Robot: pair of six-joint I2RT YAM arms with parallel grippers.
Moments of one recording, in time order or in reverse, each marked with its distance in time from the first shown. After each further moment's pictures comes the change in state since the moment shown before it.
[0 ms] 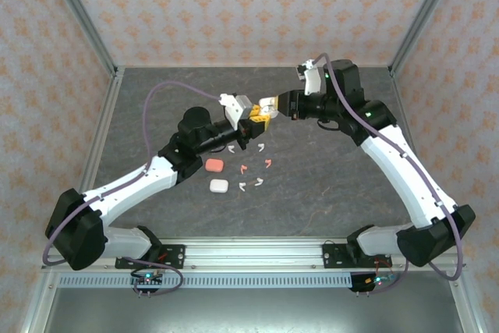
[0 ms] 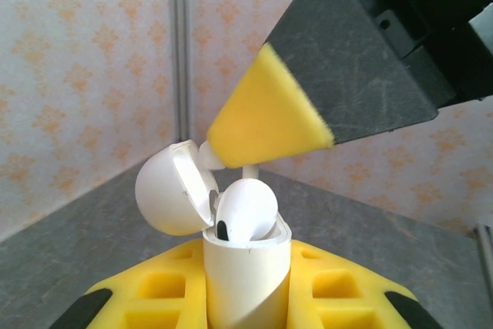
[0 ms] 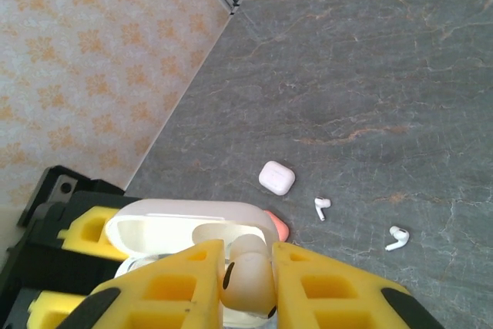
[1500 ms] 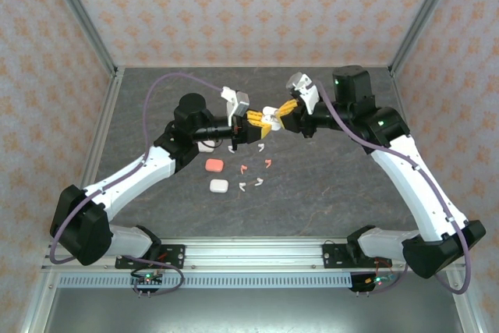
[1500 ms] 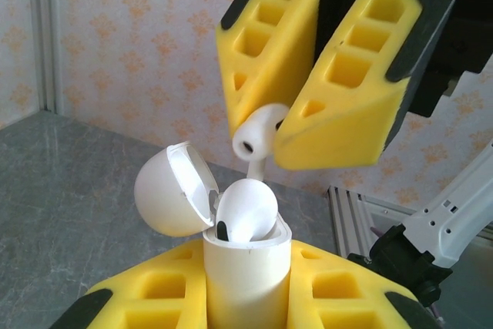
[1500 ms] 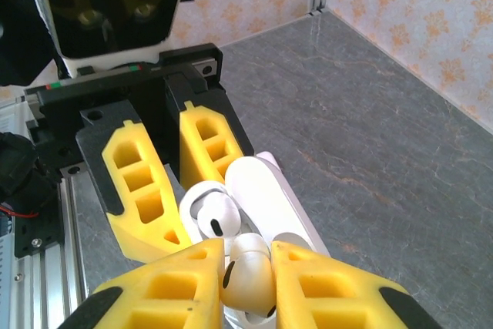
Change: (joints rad) left arm 0.089 0.042 0.079 -0.093 0.429 -0.130; right arm -0.009 -0.073 -0.012 -0.092 -0.173 -0.660
